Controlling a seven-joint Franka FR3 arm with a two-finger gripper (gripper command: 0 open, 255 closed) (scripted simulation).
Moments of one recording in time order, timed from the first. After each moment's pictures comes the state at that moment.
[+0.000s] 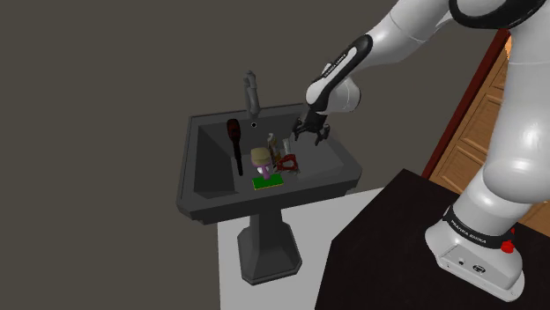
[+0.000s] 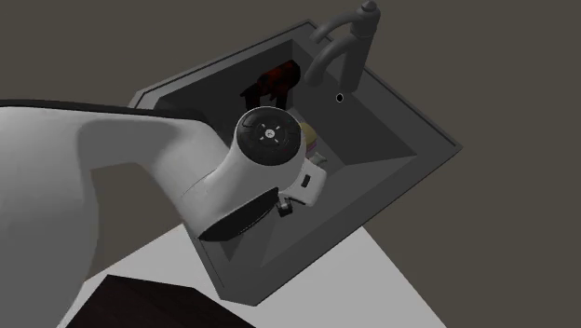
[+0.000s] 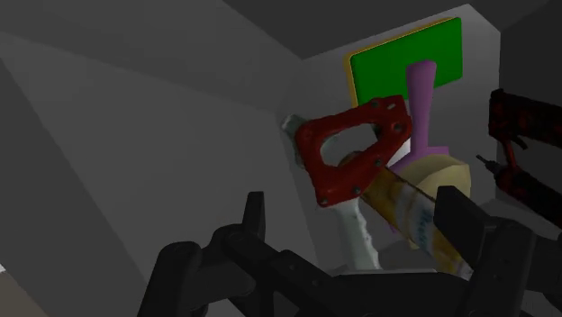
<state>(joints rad) -0.06 0.33 0.05 -2.25 0.41 2.76 0.35</state>
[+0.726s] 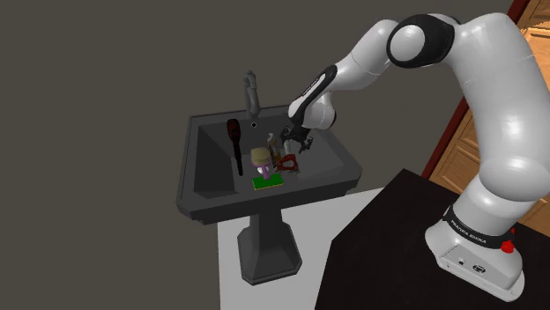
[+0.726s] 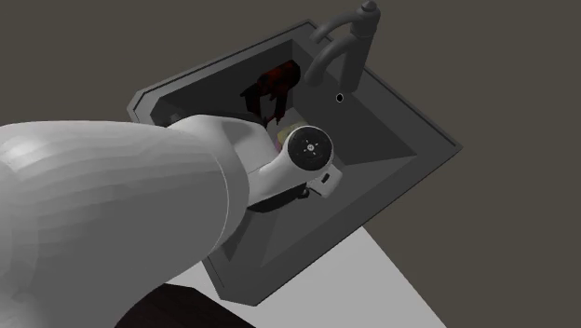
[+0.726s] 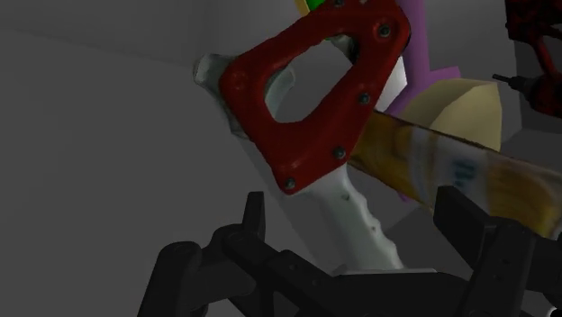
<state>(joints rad) -0.13 0.74 0.11 -1.88 0.55 2.89 0.38</state>
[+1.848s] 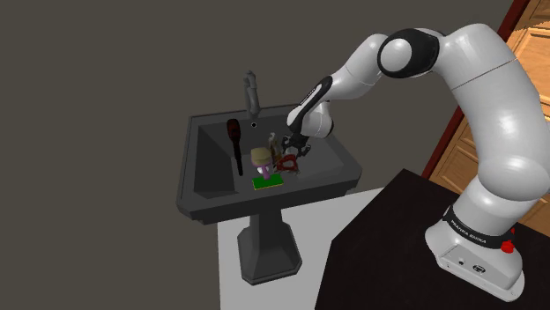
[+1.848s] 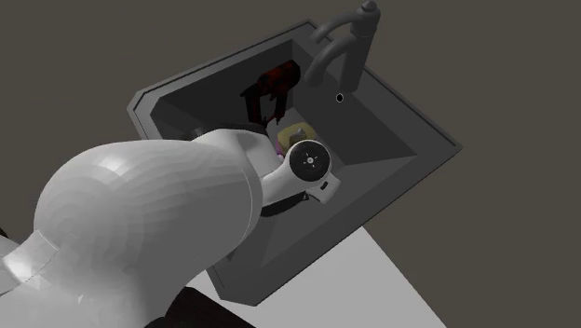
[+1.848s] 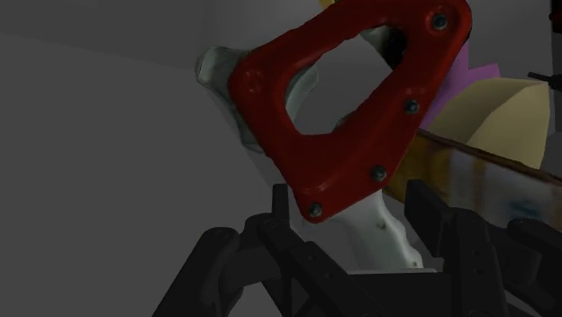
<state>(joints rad) -0.15 0.85 0.14 -1.81 0.57 2.94 0.35</state>
